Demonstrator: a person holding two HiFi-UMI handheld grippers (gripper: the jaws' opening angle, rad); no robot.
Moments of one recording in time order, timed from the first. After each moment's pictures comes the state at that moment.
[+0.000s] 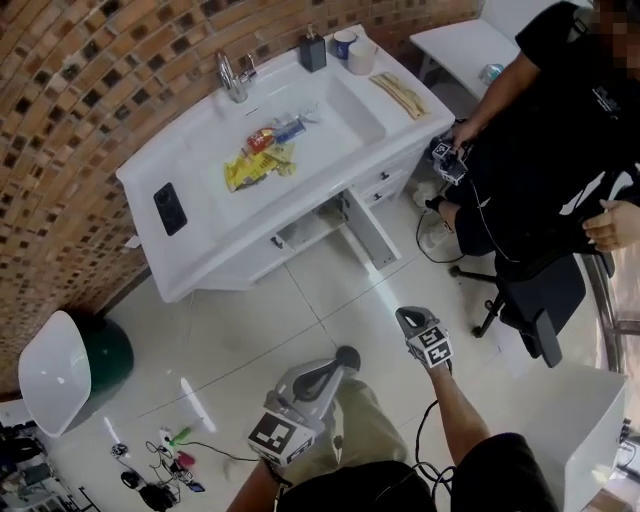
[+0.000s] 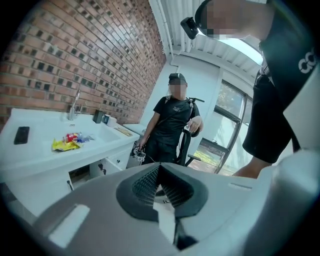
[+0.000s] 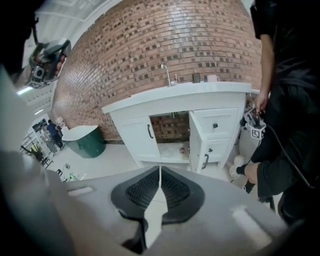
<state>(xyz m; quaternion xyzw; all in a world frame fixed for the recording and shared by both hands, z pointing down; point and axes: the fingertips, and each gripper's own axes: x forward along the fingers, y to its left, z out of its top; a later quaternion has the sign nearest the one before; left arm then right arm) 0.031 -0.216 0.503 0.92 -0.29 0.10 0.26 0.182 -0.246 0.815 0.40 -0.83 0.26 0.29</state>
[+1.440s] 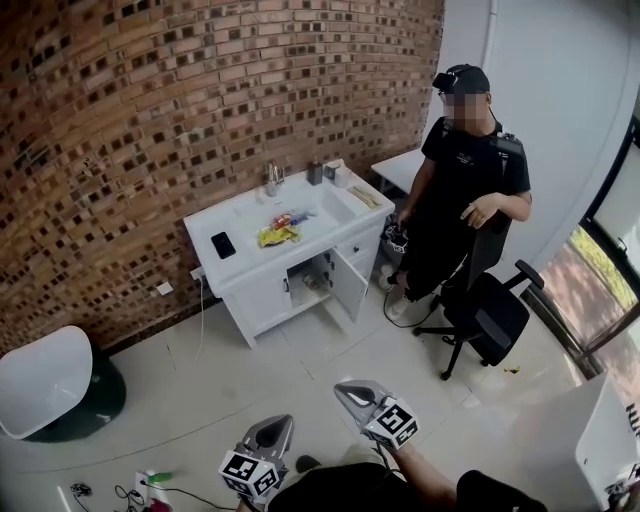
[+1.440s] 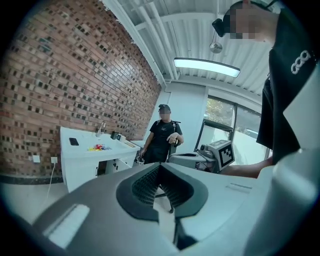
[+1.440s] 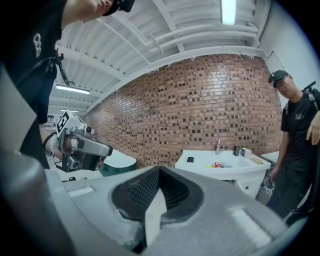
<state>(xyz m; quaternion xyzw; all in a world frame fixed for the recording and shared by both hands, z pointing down) -0.157 0.170 0.407 0.91 -0.37 0.02 0.20 -0.059 0.115 0.423 0.34 -0.93 0.06 0.11</state>
